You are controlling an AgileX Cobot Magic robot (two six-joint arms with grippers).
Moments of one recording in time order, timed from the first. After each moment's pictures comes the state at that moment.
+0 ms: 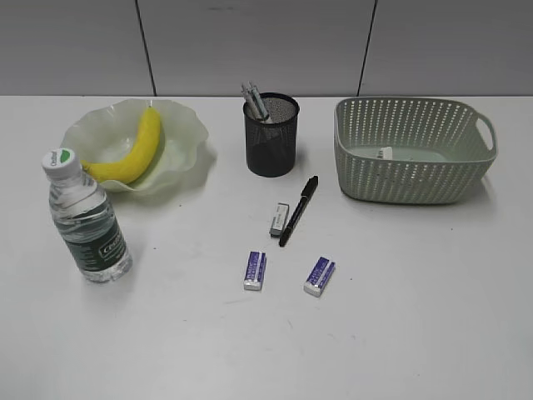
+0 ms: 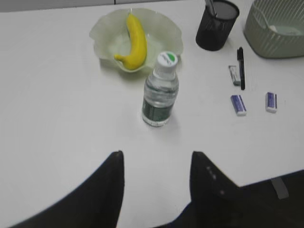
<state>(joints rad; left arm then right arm) -0.59 0.36 -0.88 0.21 1.22 -0.37 0.58 0.43 -0.57 -0.11 0.82 0.14</state>
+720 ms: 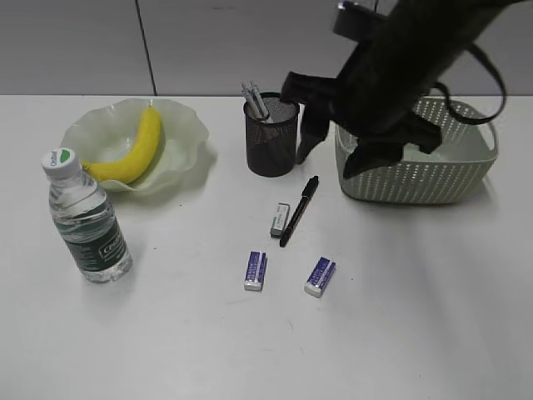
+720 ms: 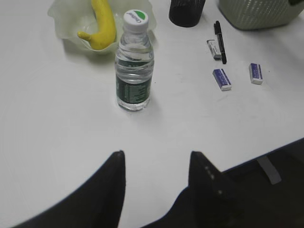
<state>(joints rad) -0.59 0.12 -0.54 0.11 1.07 -0.27 0.58 1.74 -1.33 0.17 0.83 0.63</state>
